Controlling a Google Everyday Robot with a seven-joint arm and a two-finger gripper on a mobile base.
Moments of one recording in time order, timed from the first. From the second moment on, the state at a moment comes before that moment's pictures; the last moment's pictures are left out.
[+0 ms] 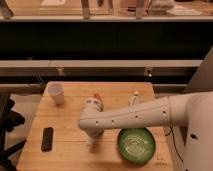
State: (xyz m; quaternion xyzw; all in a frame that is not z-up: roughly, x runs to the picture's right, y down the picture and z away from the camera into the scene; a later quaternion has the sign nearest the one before) arm -0.045 0.244 0.757 -0.28 -0.12 -0.37 0.88
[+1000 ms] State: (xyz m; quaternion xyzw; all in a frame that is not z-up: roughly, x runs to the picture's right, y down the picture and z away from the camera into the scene) arm 0.020 0.219 0.748 -0.27 -0.10 -0.34 0.90
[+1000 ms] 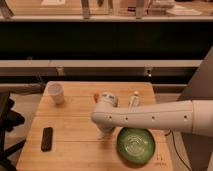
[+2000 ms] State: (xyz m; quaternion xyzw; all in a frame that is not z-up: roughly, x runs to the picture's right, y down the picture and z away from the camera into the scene) arm 0.097 0.219 0.735 -0.28 -0.11 -0.29 0.91
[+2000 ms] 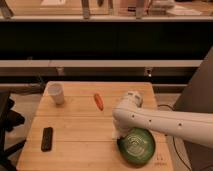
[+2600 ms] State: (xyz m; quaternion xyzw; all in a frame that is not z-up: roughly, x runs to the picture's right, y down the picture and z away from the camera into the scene) arm 0.110 0.218 0.732 -0.28 -0.11 -0.28 0.91
